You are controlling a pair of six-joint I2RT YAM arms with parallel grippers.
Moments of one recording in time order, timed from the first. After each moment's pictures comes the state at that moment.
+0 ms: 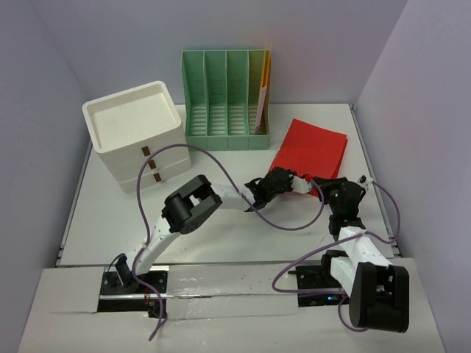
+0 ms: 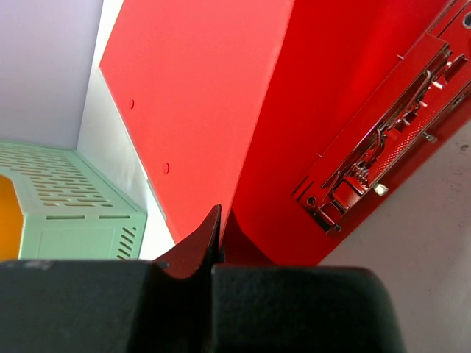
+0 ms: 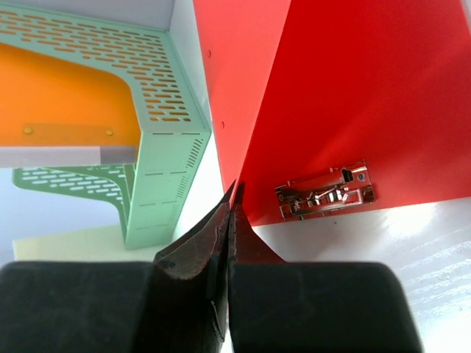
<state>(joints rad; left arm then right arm) -1.07 2.41 1.60 0.44 -0.29 0.78 -0.16 0.93 0.18 0.39 -0.12 1.16</state>
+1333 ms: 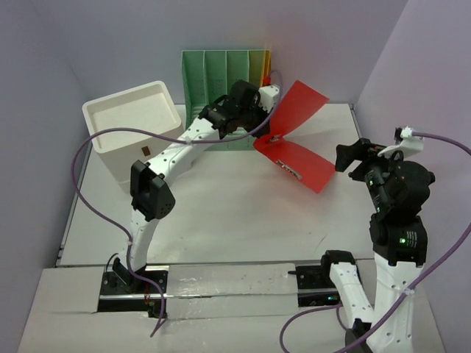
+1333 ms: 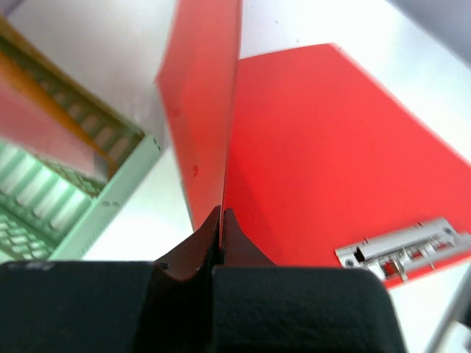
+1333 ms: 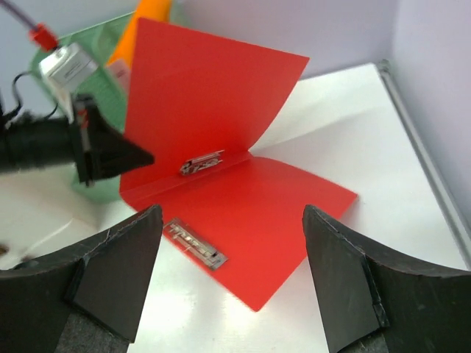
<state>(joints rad) -0.76 2.20 2.29 -0.65 0.24 0.01 -0.11 0.64 1.20 -0.69 -0.10 0.27</state>
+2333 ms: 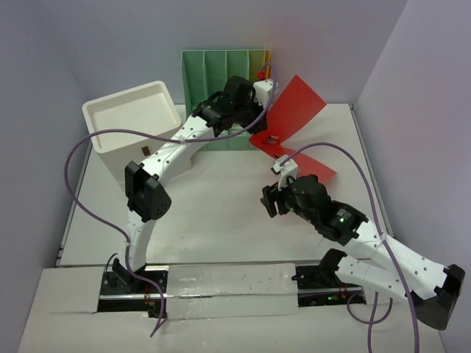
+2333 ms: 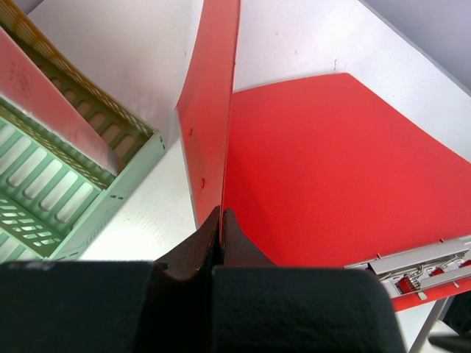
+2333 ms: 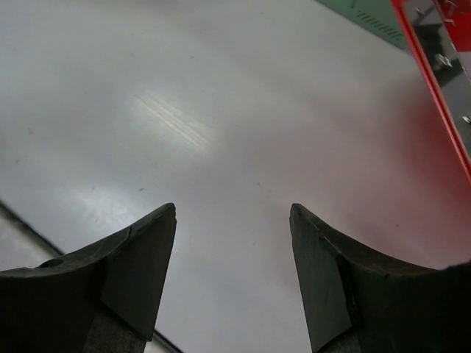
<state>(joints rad) -0.74 2.16 2.28 -0.67 0.25 -0.03 0.83 0.77 0.74 -0.45 0.17 0.12</state>
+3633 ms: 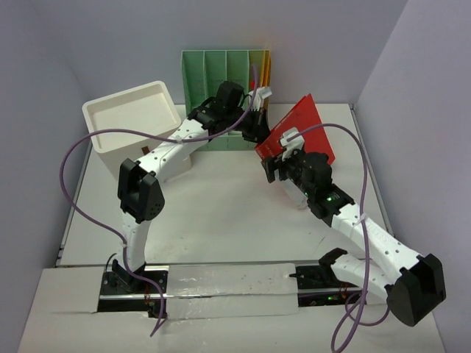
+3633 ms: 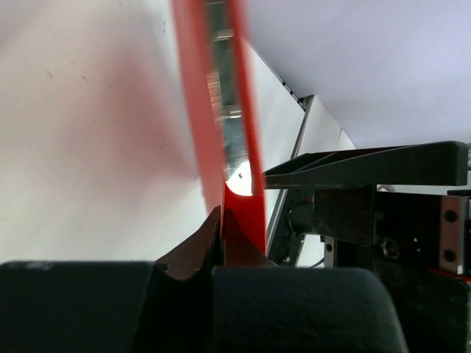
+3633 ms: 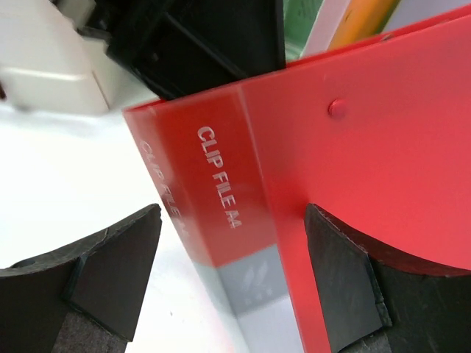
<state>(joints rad) -0.70 2.10 2.08 -0.50 0.73 -0.41 0.51 0.96 0.69 0.08 0.00 -0.10</state>
